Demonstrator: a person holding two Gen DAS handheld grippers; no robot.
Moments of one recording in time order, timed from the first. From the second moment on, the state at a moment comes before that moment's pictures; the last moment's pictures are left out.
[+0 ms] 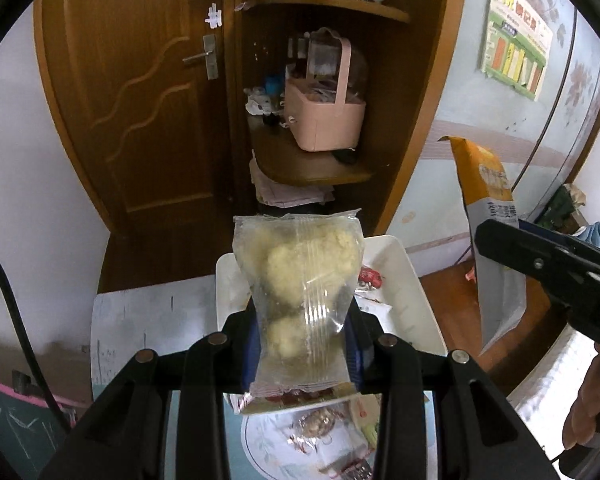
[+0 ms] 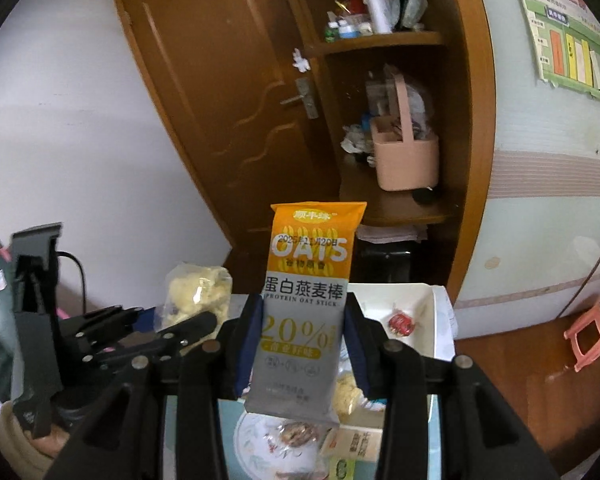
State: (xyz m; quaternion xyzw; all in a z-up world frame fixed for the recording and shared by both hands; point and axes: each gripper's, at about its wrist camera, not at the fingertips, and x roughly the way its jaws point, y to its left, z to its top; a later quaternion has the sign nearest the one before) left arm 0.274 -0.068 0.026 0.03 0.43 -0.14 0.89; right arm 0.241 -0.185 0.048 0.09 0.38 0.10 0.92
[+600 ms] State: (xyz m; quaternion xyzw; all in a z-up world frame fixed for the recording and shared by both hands) left arm 0.322 -0.080 -0.050 0.05 0.50 -0.14 0.86; right arm 0.314 -0.198 -0.025 0.10 0.47 0.03 0.88
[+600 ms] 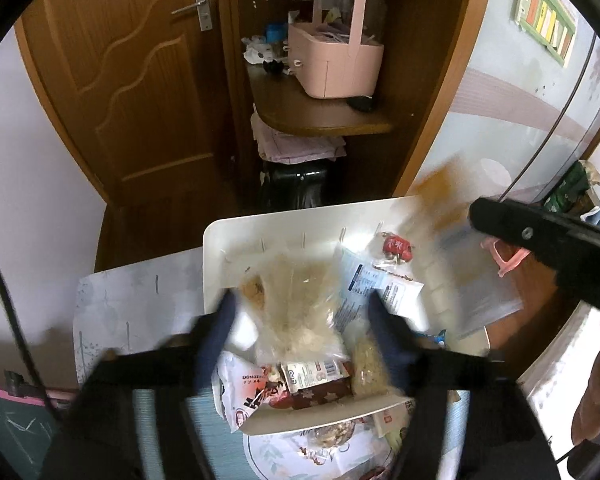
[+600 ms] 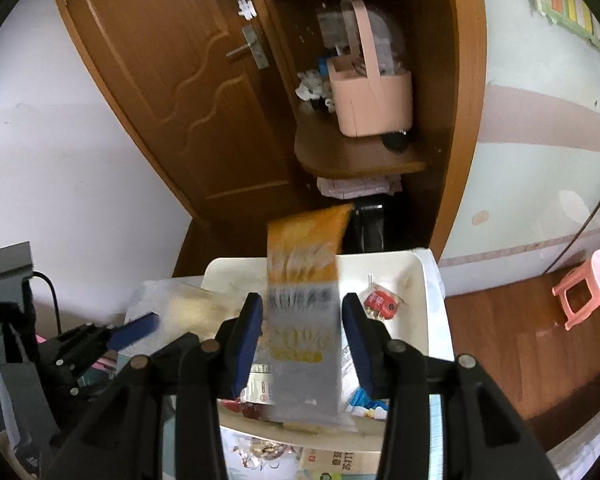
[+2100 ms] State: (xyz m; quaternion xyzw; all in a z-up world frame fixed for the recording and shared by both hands) left arm 0.189 -0.076 0.019 0.05 0.44 -0.13 0.89; right arm 0.204 -0.192 0.011 0.09 0.46 0.06 0.88
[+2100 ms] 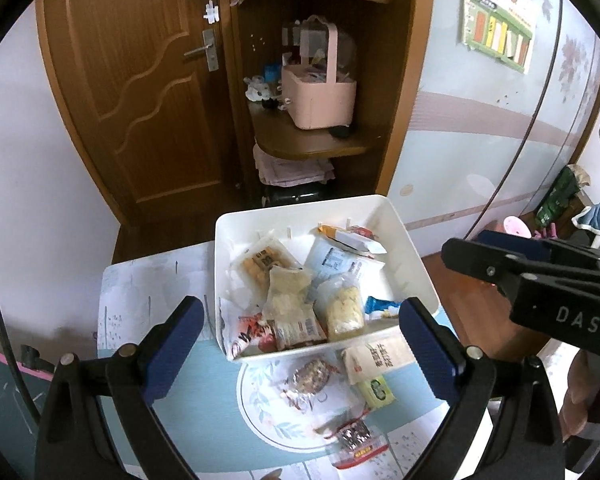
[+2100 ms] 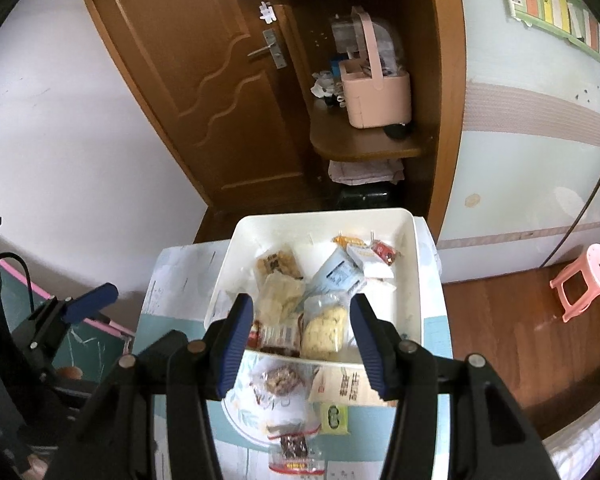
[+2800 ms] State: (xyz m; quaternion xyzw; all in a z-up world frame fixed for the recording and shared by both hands) left arm 0.099 -0.095 -0.169 0.00 0.58 -0.10 0.81; right arm 0.123 -0.213 -0.119 0.13 0.55 0.04 0.82
